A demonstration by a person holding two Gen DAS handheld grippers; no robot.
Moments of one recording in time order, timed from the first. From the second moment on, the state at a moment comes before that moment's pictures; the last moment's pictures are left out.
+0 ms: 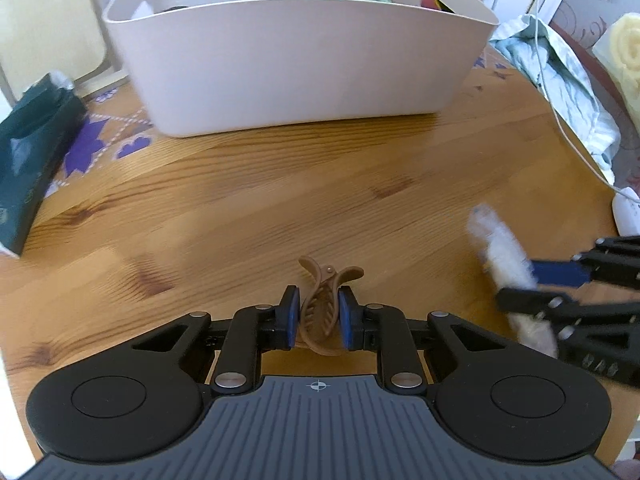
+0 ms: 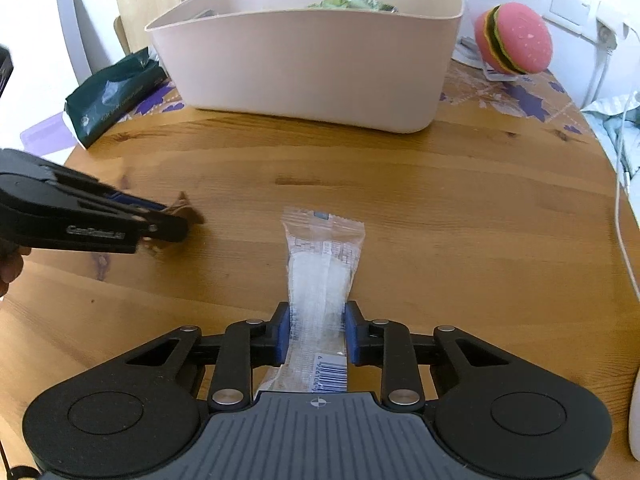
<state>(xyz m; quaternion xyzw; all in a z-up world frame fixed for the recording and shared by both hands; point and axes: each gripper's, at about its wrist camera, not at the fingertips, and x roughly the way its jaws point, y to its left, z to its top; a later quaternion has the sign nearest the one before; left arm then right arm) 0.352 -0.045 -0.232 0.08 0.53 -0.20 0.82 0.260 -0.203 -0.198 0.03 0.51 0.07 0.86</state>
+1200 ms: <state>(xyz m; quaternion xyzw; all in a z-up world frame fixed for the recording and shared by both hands) 0.442 0.009 -0.094 0.01 0.38 -0.11 0.92 0.342 -0.249 -0.071 -0.01 0.36 0.07 0.93</state>
